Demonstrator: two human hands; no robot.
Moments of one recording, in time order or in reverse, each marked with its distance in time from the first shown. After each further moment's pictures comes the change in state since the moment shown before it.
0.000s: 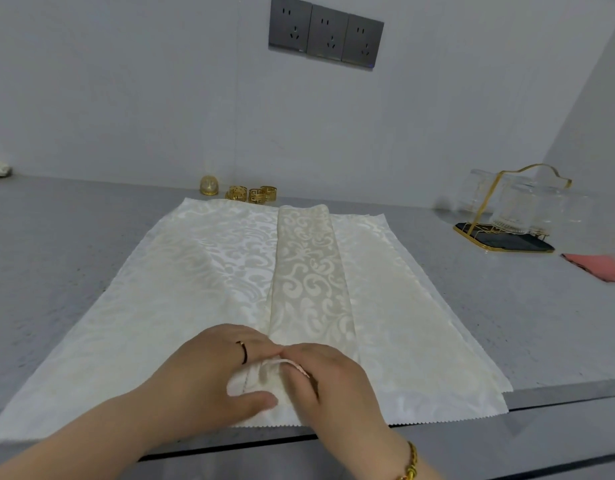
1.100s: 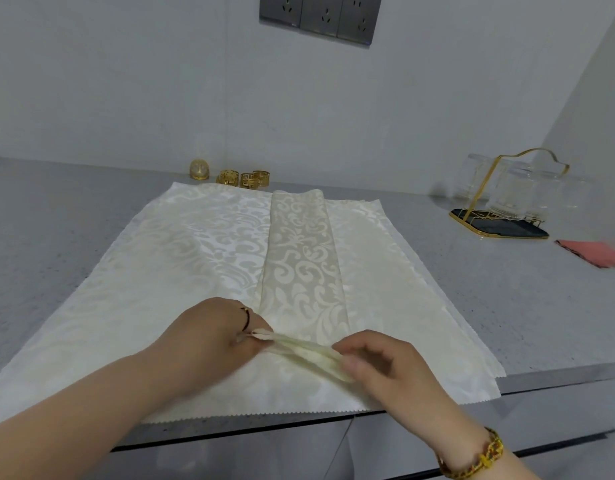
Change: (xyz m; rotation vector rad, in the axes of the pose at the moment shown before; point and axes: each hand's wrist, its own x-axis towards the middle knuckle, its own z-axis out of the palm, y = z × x) left_hand 0.025 0.003 0.001 -0.168 -0.021 -0.328; right_hand -0.007 0.024 -0.070 0.380 -0.317 0.459
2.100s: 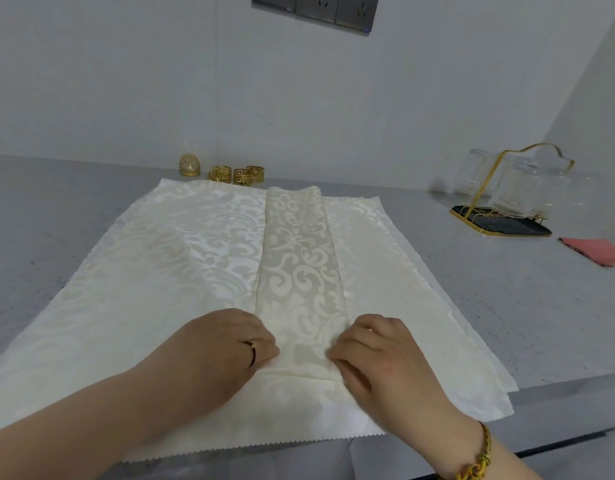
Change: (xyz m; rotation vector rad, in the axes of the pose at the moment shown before) left_hand 0.015 -0.022 0.011 0.407 0.071 0.498; right_hand 0.028 0.023 0.003 -0.732 0.163 -0.517
